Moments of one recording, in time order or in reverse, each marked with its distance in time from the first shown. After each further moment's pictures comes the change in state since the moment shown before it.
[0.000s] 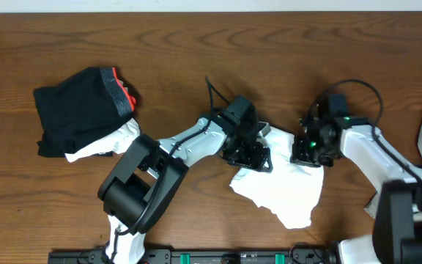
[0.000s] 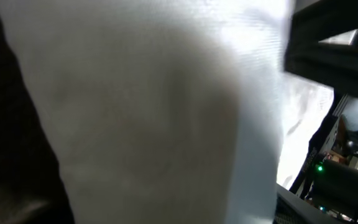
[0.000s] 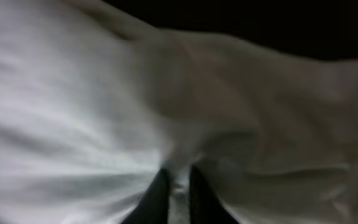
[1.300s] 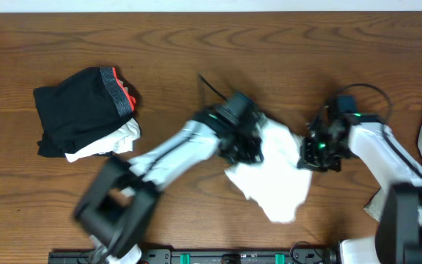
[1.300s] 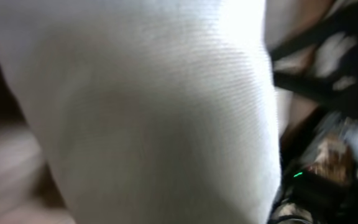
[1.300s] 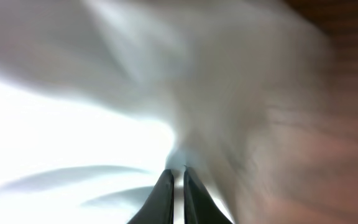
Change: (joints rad) left arm 0.016 -0.202 -0.005 -0.080 -0.108 -0.101; right arm -0.074 -0.064 0.031 -0.157 -0.034 -0.028
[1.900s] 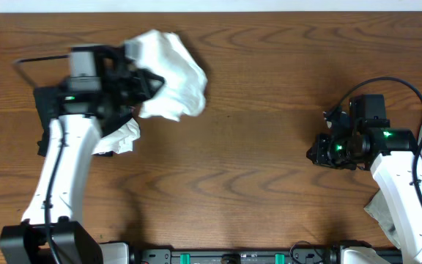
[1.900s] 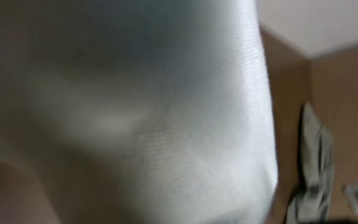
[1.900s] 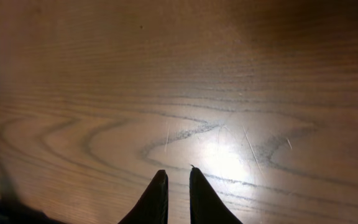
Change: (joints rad) left arm 0.742 -0.303 0.000 0.049 0.063 0.031; right arm -0.016 -0.303 0.030 -0.077 0.008 -0.006
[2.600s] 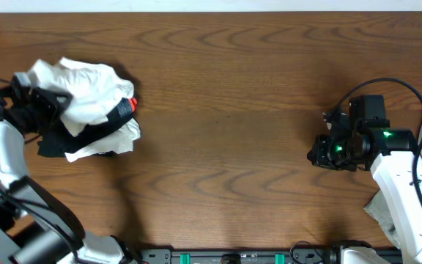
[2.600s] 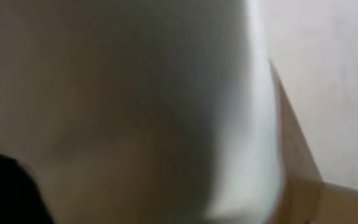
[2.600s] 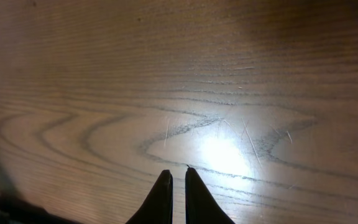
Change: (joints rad) left arm 0.570 0.199 0.032 -0.095 0.066 0.053; right arm 0.000 0.000 0.000 -0.014 0.000 0.000
